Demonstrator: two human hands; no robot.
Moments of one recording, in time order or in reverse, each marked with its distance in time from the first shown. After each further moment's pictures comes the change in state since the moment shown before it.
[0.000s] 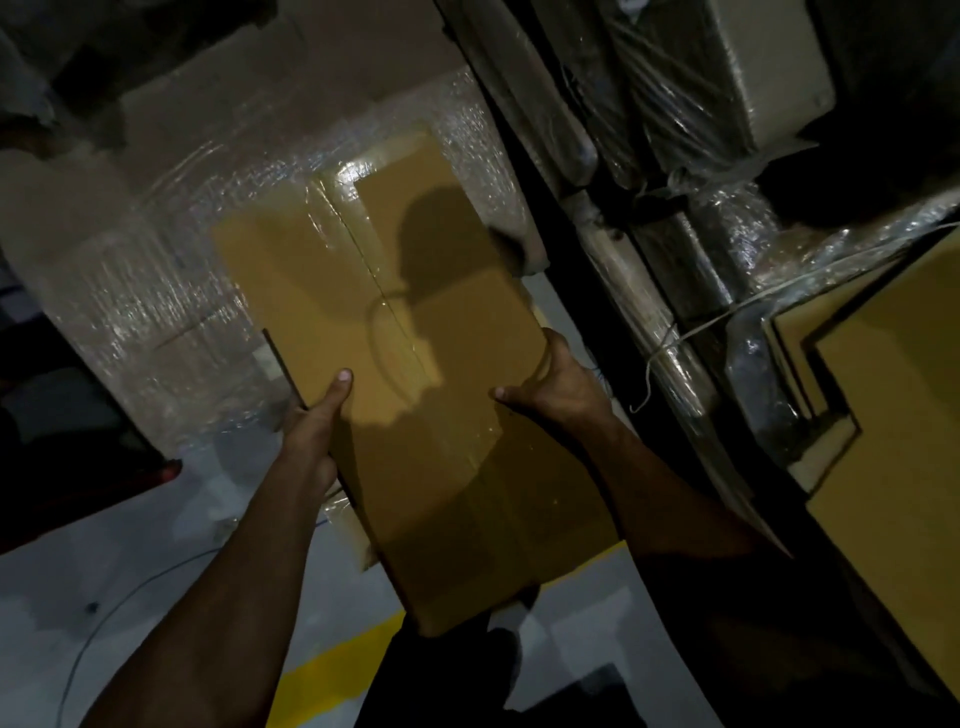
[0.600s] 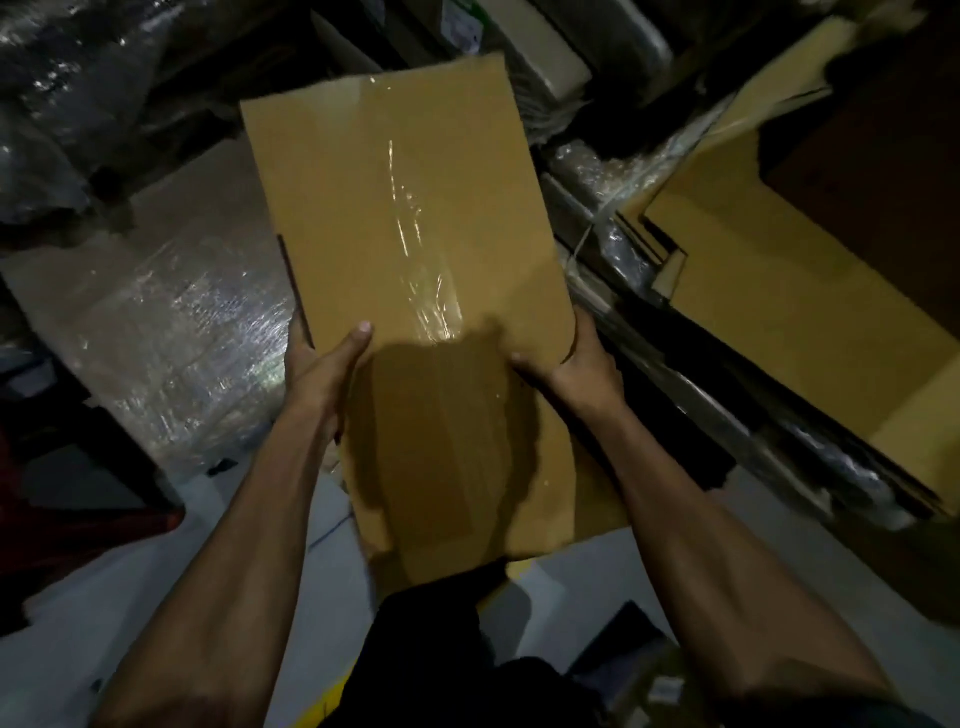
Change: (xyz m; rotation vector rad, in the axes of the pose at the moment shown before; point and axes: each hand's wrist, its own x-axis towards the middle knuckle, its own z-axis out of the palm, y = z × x) left_hand -0.200 -0.045 -0.052 0.312 -0.265 0.717; right_hand -0.265 0.076 0.043 0.299 0.436 -0.084
